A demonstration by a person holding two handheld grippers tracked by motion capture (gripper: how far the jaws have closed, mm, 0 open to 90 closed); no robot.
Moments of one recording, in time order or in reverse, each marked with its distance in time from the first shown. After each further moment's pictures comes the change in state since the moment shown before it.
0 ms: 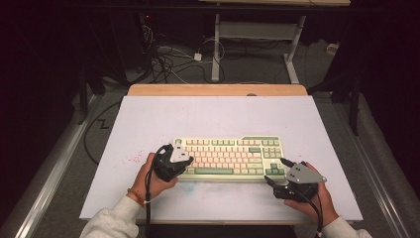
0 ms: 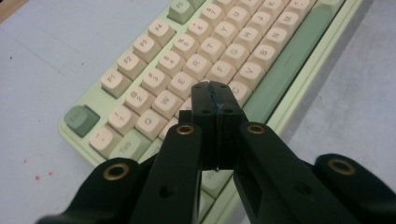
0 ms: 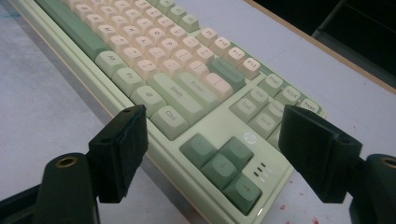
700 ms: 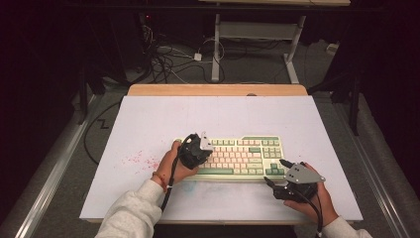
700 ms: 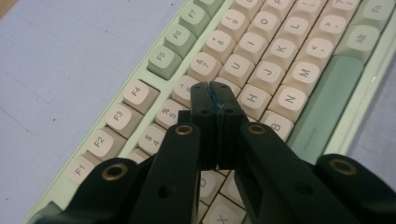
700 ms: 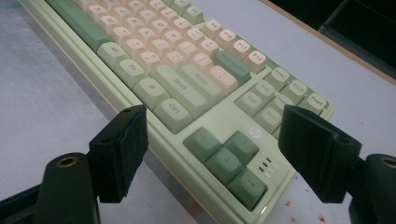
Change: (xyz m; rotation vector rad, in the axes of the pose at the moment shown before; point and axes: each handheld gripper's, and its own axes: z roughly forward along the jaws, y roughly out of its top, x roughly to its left) left arm -0.002 0.047 0.051 0.064 -0.012 0.056; right arm 0.000 -0.003 0.002 0.021 0.016 -0.003
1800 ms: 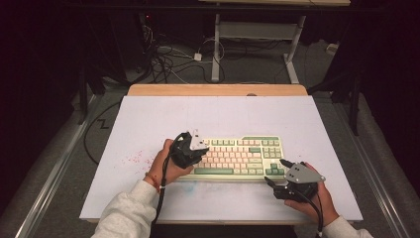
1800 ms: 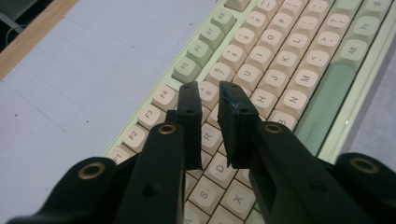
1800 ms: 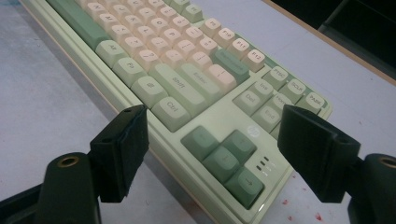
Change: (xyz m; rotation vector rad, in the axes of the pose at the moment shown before) left arm 0.005 -0.011 -0.030 -0.088 0.040 0.017; right arm -0.001 0.000 0.000 0.005 -0.002 -0.006
